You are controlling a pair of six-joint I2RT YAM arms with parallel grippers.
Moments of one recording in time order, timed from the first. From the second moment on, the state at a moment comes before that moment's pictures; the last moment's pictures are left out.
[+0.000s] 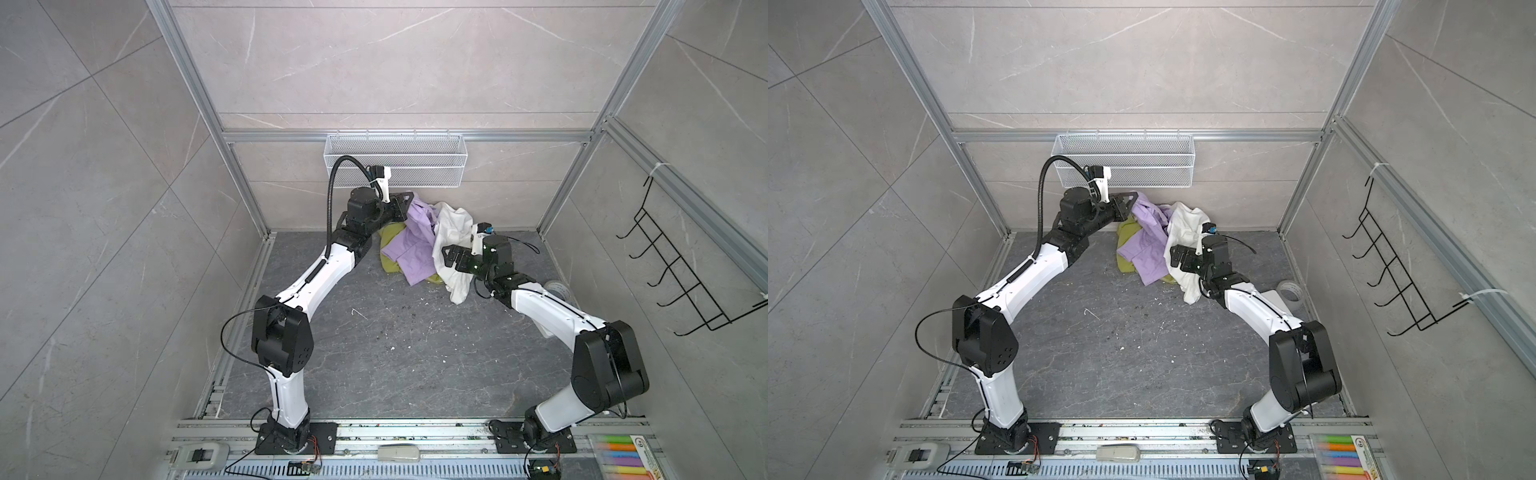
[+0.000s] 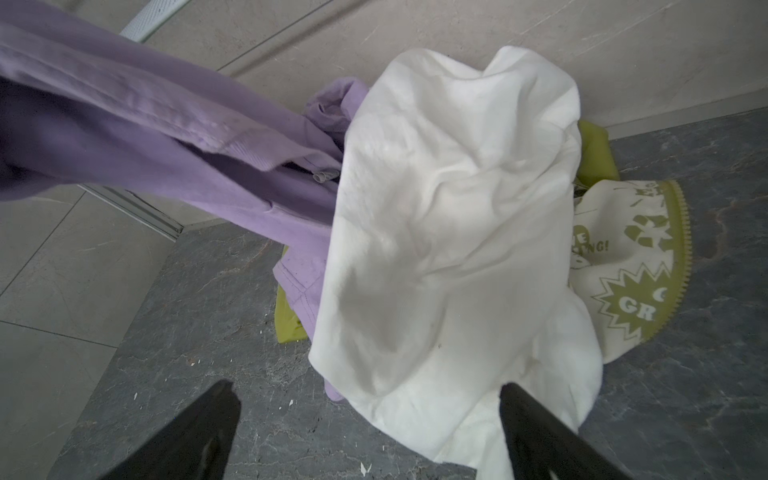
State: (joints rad) left arm -0.48 1.87 1.77 0.09 0.29 -0.52; right arm 0.30 1.59 1.10 0.06 -0.09 0.43
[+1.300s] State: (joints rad) left arm -0.45 1.47 1.45 0.08 0.08 -0.45; right arm 0.34 1.57 1.10 0.05 -0.10 0.40
